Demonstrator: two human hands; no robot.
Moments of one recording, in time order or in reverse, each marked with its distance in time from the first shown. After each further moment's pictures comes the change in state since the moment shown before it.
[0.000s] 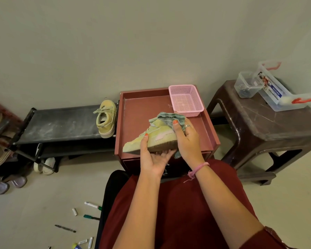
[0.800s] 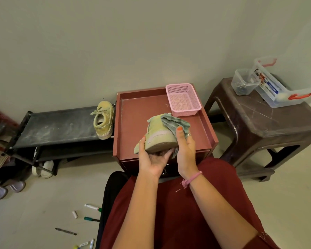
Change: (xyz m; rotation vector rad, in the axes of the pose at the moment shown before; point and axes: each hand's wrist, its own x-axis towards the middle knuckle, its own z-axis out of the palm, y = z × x) left_hand 0.007 0.001 -0.003 0.046 -0.007 -0.037; right_hand -0.031 -0.014 0.011 0.590 0.074 0.192
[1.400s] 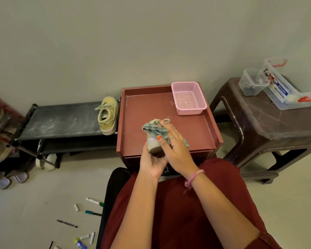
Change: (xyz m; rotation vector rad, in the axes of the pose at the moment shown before) left_hand 0.006 0.010 -0.018 -0.002 -0.072 -0.048; right_hand 0.009 0.021 -0.001 -0.861 -0.400 -0.200
